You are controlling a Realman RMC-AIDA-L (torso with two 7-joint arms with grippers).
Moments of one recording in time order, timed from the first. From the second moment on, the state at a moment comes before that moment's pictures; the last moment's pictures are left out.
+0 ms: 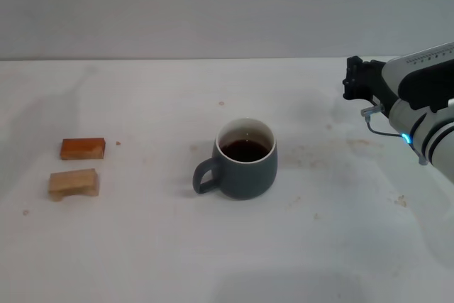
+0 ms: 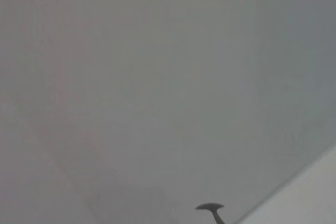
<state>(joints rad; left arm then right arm) -0.35 -2.03 -2.32 -1.97 2.39 -1.51 0.96 0.63 2.07 1.17 0.43 -2.58 -0.43 -0.03</state>
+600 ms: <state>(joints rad) -0.71 -2.01 -2.28 -2.01 2.51 -2.05 1.01 0.63 2.07 1.18 0.43 -2.58 -0.42 -0.03</state>
